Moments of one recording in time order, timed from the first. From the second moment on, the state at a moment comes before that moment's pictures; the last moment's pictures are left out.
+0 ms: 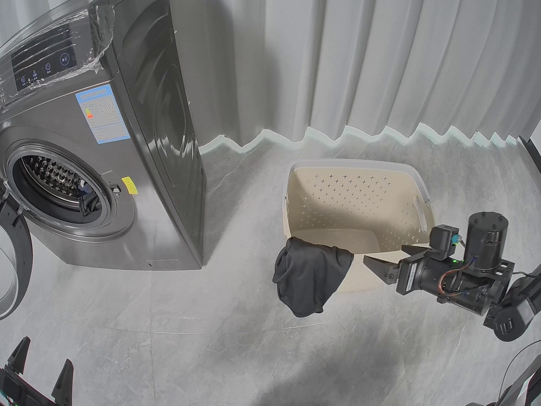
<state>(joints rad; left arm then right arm) 0.00 0.02 -0.02 0.00 -0.01 -0.01 0.47 1.69 -0.40 -1.00 0.00 0.20</state>
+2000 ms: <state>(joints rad) 0.00 0.02 -0.02 0.00 -0.01 -0.01 0.51 2.29 -0.82 -1.14 0.05 0.15</state>
